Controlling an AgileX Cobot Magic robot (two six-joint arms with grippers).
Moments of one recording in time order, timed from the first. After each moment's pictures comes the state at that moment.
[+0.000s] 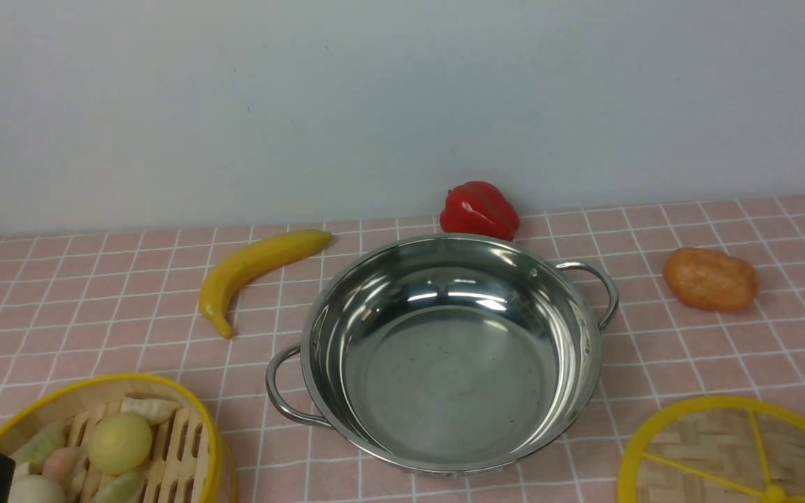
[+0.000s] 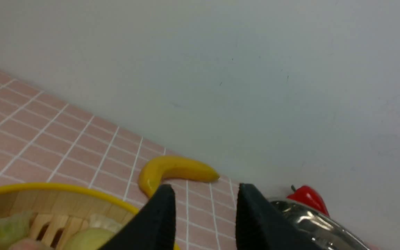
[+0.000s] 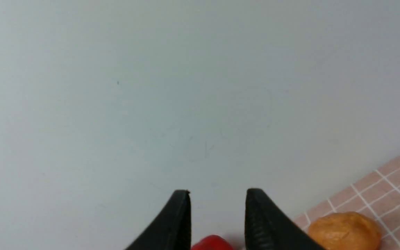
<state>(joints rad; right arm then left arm) 0.04 0.00 0.01 0.05 -0.05 0.78 0.00 0.00 0.01 -0.12 0.11 -0.41</state>
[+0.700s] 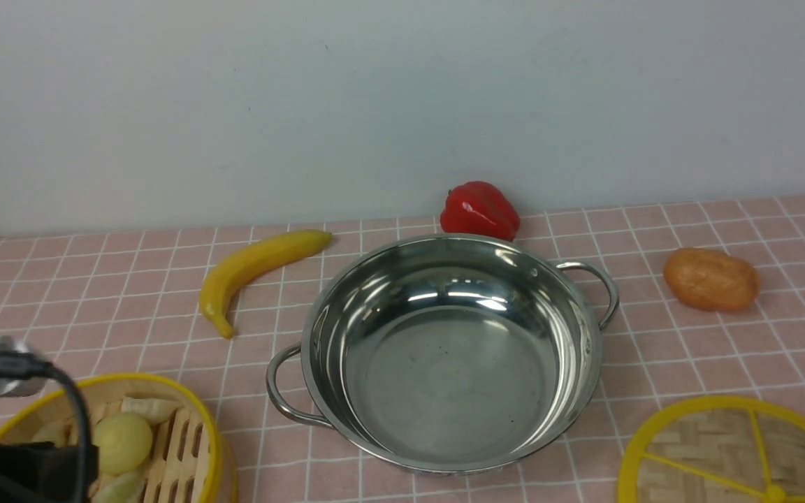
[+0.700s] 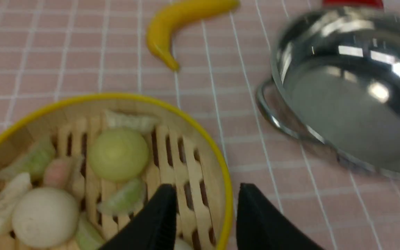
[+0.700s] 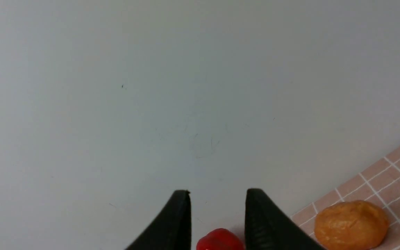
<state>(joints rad) 0.04 0.00 0.01 -0.10 -0.02 0.88 0.00 0.66 -0.58 -0.28 0.85 0.23</state>
